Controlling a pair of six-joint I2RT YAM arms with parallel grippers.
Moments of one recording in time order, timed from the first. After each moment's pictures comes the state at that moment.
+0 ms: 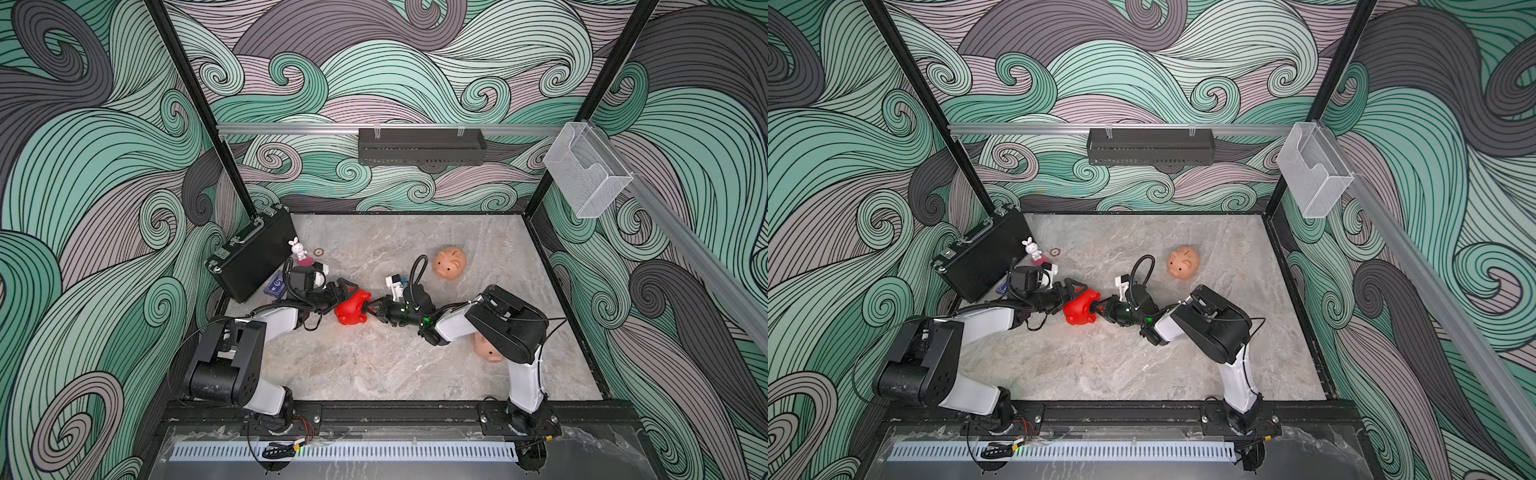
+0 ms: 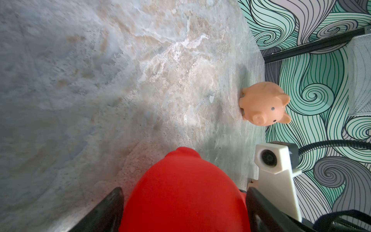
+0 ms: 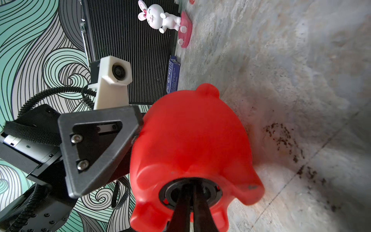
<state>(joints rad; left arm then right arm) -0.16 1.48 0.57 0.15 0.57 -0.67 0.83 1.99 0.78 0.88 -0.38 1.23</state>
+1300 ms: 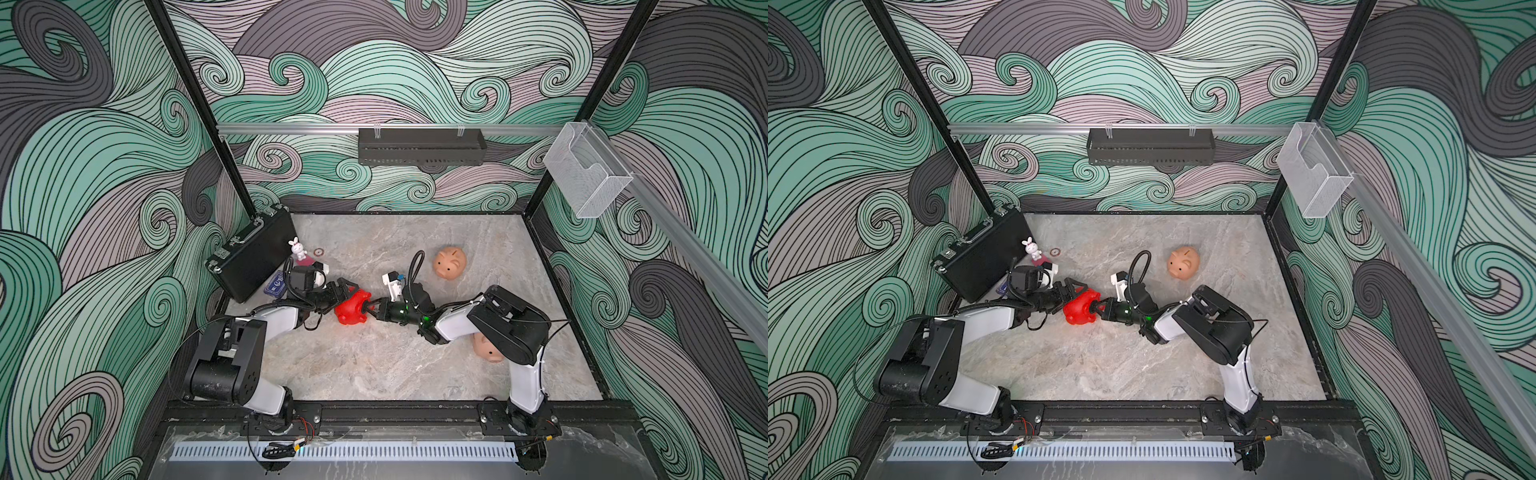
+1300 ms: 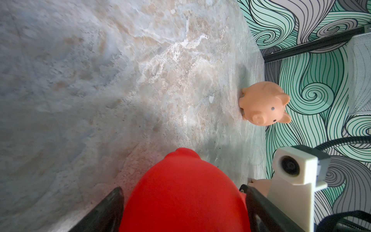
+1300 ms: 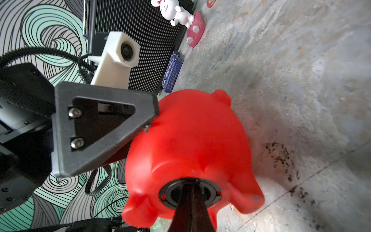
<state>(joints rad) -0.16 1.49 0.58 0.15 0.57 -0.66 0.83 1.98 0.79 0.84 -0.37 0.94</state>
